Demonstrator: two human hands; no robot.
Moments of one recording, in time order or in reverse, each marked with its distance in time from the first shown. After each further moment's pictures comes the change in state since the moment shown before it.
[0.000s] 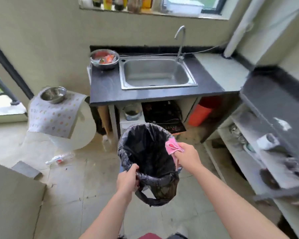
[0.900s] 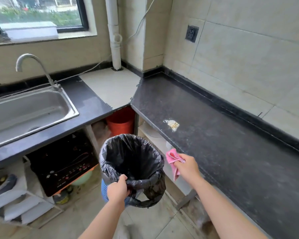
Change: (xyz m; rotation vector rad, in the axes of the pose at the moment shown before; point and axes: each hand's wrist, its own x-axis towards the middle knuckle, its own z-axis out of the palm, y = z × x) left_hand -0.053 -0.025 0.488 0.288 -0.163 0.031; right_hand 0.078 0.312 -0.373 0.294 0.374 0.363
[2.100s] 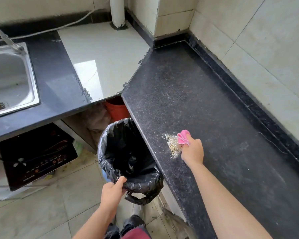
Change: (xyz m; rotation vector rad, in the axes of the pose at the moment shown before) left_hand 0.147 0.037 0.168 0.092 0.035 -0.054; right_hand 0.335 0.002 -0.009 -0.402 0.039 0.006
